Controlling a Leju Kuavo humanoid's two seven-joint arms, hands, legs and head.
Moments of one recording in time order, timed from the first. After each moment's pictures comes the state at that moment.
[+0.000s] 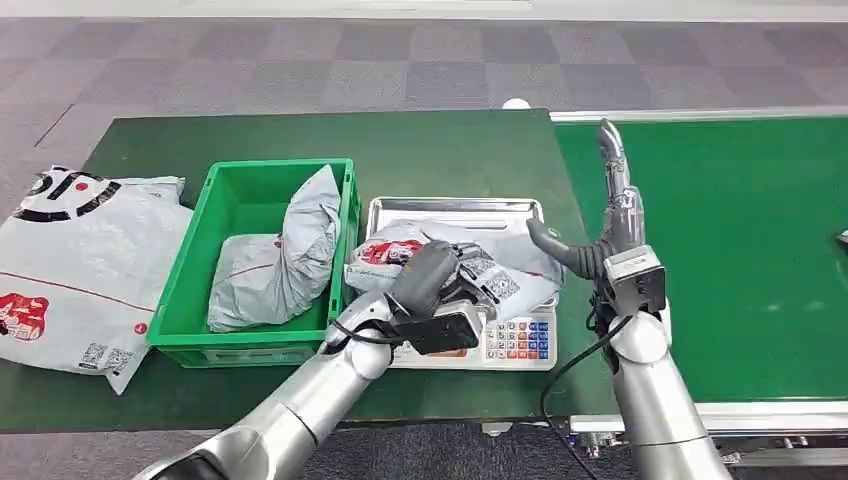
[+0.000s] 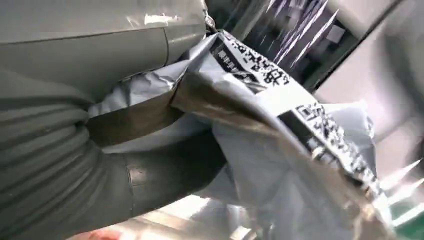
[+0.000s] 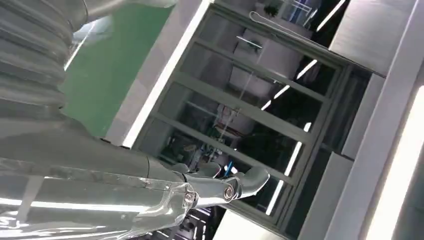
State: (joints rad) left arm -0.62 -0.33 -0.56 -0.69 -0.56 0.22 -0.63; right arm -0.40 -0.01 0.21 -1.38 0.15 -0.12 -0.62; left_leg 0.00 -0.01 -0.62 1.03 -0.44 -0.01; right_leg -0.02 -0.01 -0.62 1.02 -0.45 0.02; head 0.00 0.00
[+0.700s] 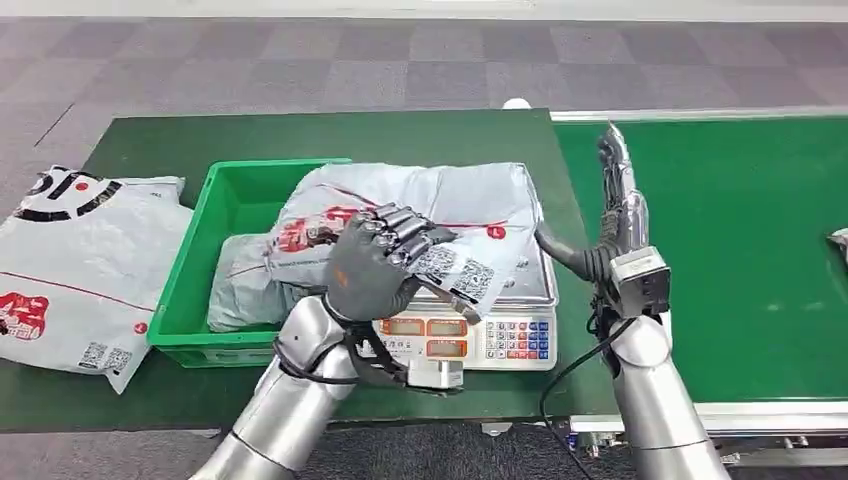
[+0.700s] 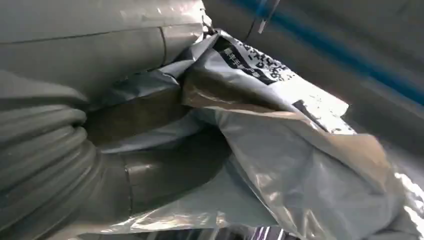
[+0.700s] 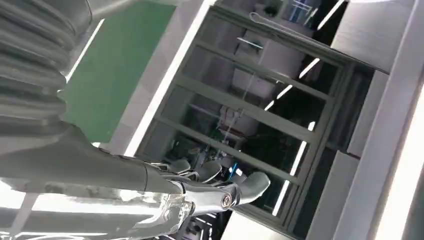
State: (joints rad) left arm -0.44 -0.29 -0.42 -1.20 -1.07 0.70 -0.70; right arm -0.37 -0.02 0.21 -1.39 0.14 -0.14 -0.60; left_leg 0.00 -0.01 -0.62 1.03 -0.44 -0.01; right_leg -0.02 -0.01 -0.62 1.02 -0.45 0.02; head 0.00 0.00
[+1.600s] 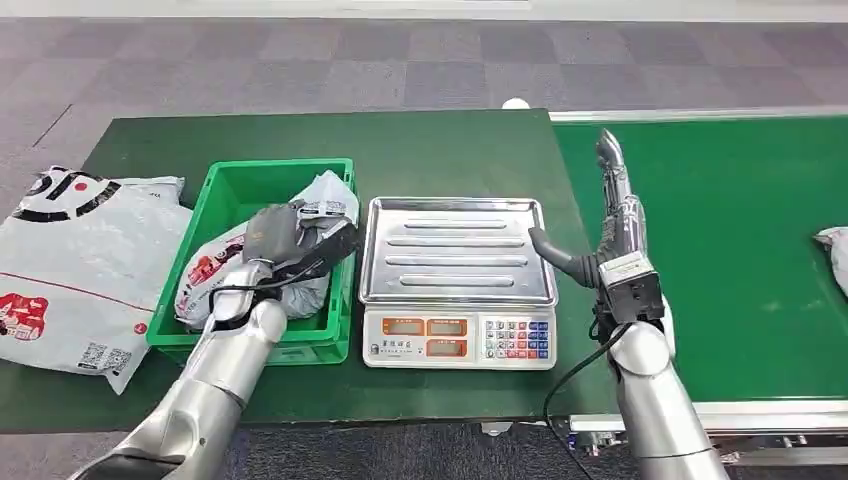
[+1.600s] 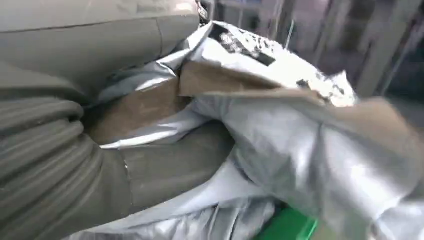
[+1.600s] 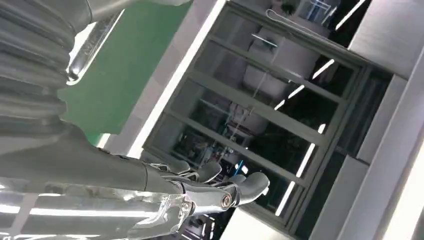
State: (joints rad) left arm -0.66 -0.14 -0.10 -0.67 -1.16 0.24 -0.03; right arm -0.35 -0.02 0.21 -1.42 0.20 -0.14 -0.56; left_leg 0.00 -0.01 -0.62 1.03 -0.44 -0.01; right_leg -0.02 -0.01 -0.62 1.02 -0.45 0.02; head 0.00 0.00
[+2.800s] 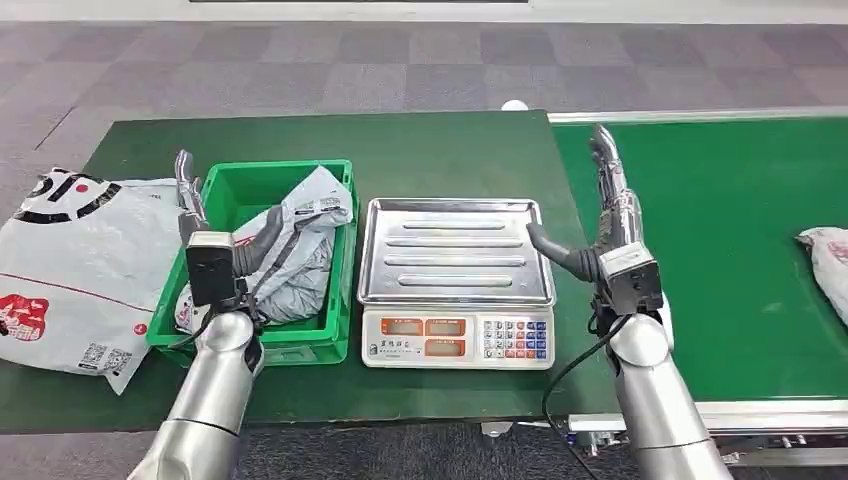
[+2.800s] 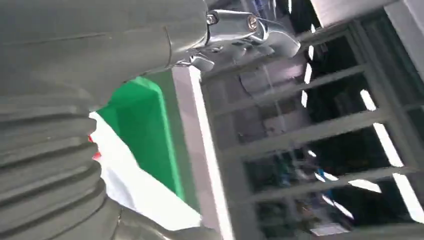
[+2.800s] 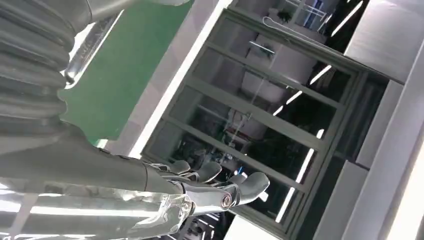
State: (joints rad) left arm -0.45 -0.17 -0.06 -1.06 -0.17 0.44 -0.70; right arm -0.39 -0.02 0.21 -1.37 0.18 -0.11 -0.56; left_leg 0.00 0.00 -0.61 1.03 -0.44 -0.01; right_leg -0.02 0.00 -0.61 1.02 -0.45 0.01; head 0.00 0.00
